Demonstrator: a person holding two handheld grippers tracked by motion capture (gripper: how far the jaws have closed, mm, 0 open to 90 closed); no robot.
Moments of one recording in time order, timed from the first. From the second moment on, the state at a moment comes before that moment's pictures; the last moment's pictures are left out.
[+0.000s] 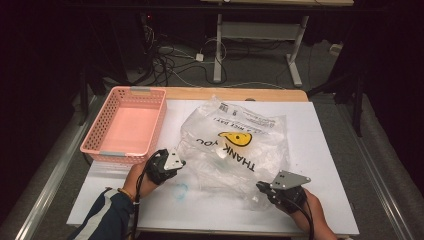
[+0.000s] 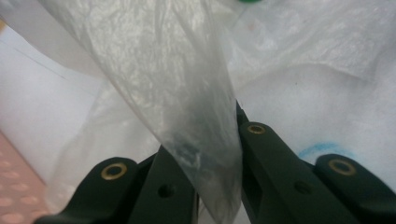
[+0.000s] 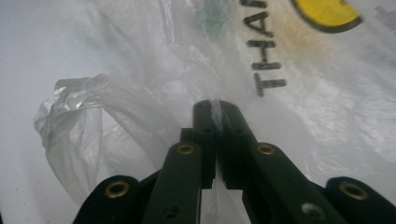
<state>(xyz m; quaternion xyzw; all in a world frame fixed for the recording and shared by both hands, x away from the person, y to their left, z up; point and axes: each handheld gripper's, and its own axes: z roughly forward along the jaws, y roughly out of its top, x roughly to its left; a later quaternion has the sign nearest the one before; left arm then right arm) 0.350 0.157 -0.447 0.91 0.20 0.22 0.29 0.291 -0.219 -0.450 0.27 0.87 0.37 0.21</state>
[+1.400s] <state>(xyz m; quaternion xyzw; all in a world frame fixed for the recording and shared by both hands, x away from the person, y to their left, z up) 0.321 0.182 -0.351 0.84 0.16 0.35 0.38 0.315 -0.263 -0.312 0.26 0.71 0.53 0.39</state>
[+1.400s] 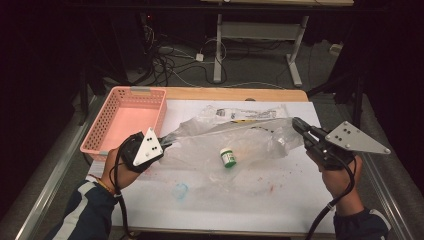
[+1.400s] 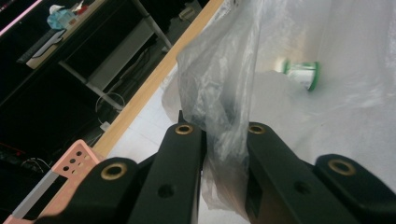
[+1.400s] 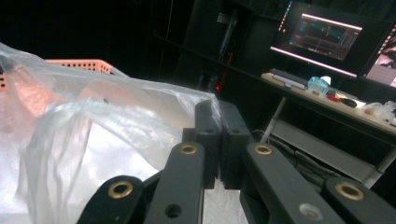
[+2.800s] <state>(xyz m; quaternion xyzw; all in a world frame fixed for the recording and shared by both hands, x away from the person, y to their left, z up) 0.424 0.118 -0.382 0.75 0.22 0.27 0.56 0.433 -0.227 -0.338 0.33 0.72 0.52 0.32</state>
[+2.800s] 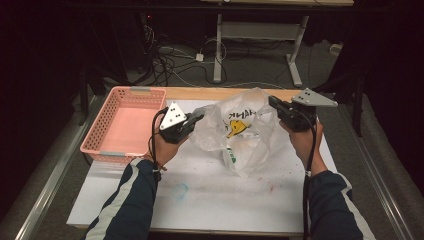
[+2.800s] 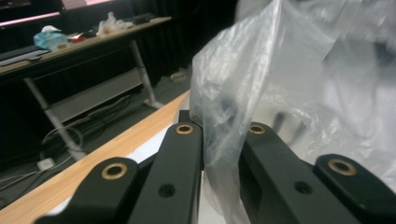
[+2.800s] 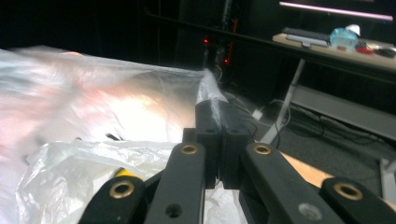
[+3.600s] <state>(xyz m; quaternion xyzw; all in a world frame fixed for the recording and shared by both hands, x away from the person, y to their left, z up) 0.446 0.122 -0.276 0.71 0.22 0.33 0.58 0.441 -0.228 -0.243 0.31 0.72 0.50 0.37</state>
